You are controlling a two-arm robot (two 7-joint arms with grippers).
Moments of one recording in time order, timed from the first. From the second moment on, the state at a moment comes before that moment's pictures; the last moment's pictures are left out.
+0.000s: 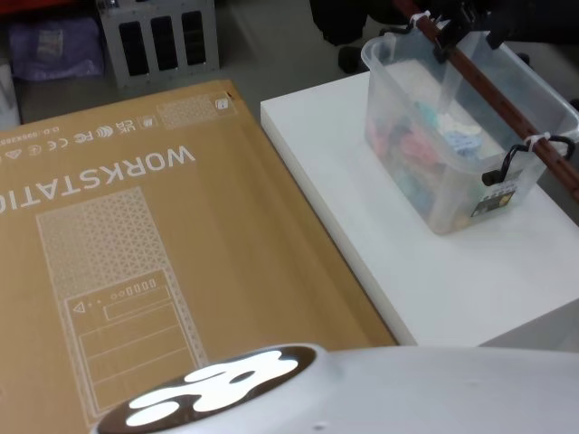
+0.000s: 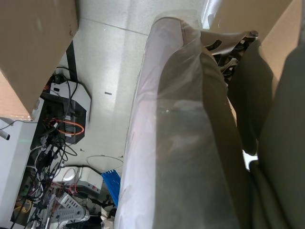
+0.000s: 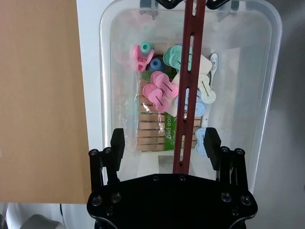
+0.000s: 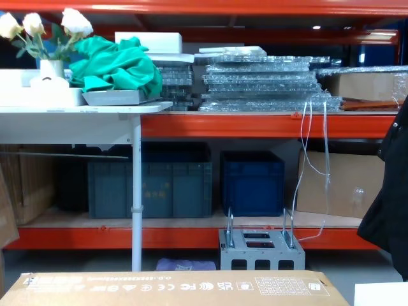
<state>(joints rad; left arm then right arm) -1.47 0.98 1.56 -0.90 0.05 0.15 -1.47 1.09 1.05 -0.90 -1.40 -0.26 0.18 1.43</state>
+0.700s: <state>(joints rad) -1.47 0.98 1.56 -0.90 0.05 0.15 -1.47 1.10 1.02 -0.92 -1.32 -0.29 0.17 1.46</state>
